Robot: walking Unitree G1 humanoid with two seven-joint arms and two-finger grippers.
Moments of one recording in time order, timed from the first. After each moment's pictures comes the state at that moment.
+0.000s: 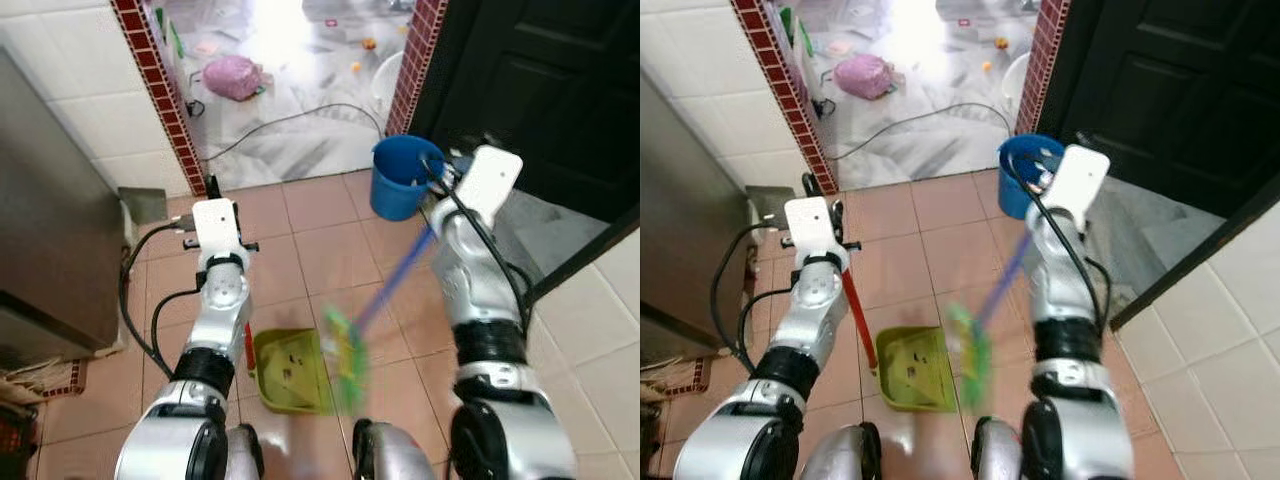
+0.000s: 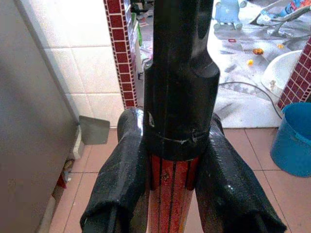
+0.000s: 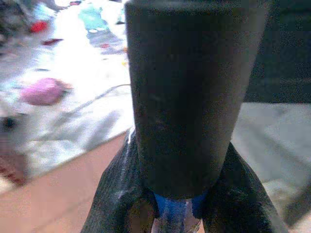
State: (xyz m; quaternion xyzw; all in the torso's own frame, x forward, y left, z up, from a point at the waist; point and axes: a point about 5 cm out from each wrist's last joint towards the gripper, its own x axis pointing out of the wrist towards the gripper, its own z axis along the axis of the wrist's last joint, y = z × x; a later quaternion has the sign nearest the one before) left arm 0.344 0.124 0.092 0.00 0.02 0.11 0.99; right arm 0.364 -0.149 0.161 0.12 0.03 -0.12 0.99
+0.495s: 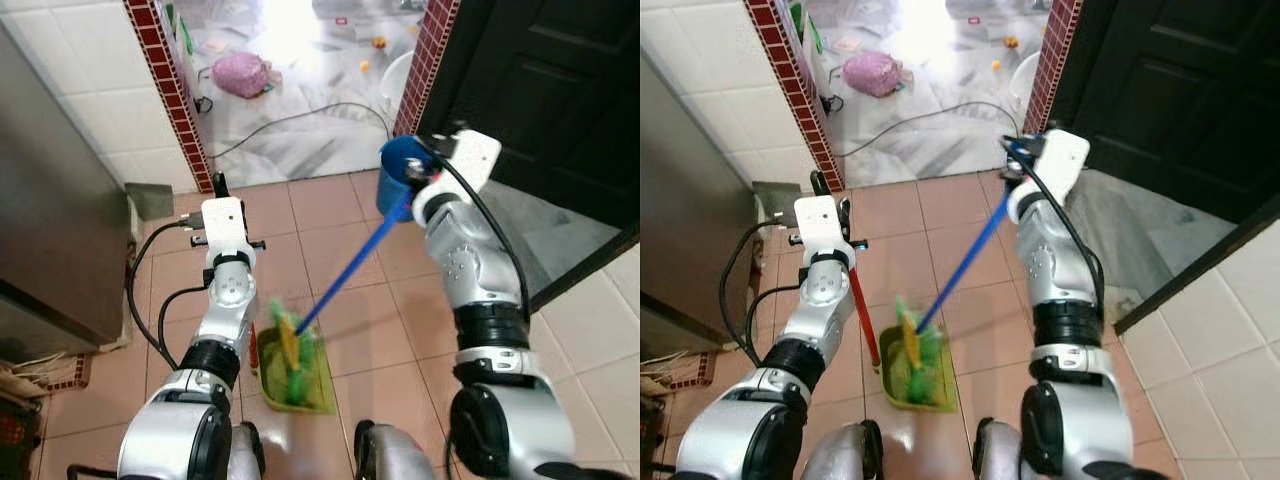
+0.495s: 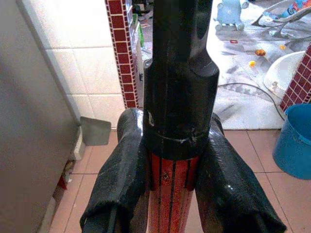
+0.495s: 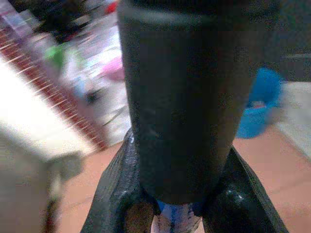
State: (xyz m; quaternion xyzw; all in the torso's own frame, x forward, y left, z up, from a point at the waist) left arm 0.348 0.119 0.090 0.01 0.02 0.10 0.99; right arm 0.371 -0.127 0.177 0.17 0.07 0.05 0.98
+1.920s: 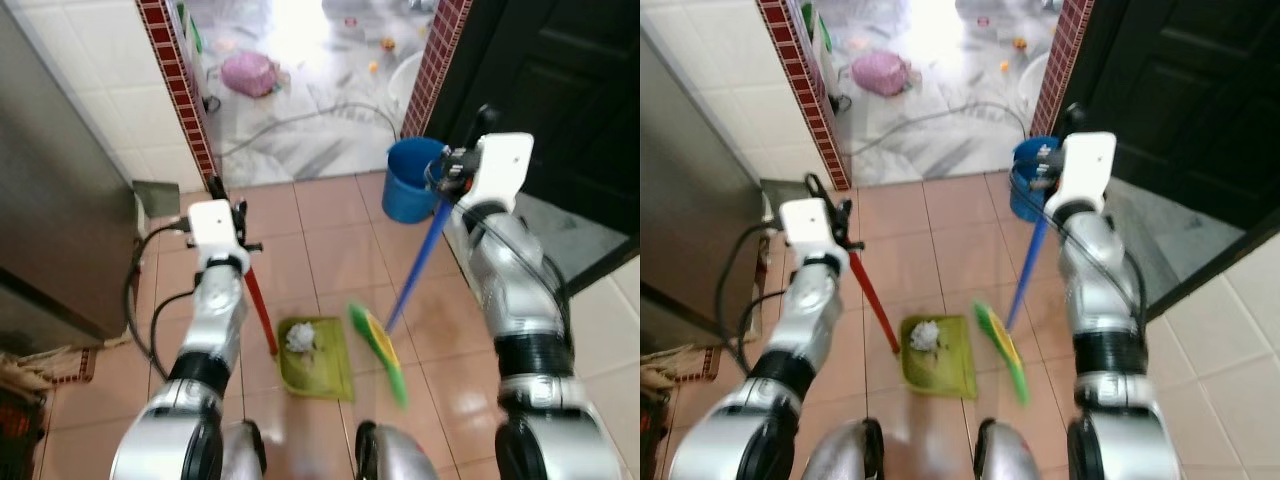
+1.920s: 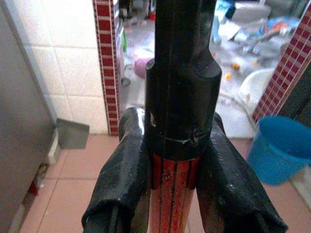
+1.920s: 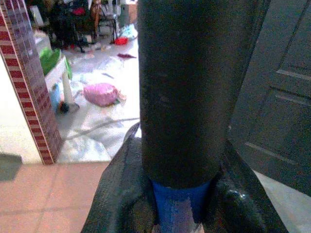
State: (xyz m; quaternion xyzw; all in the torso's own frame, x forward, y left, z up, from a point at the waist) left arm 0.339 0.140 0.096 -0.05 -0.01 0.06 1.00; right arm 0.347 -0.176 0.166 -0.05 -0.05 0.02 1.00
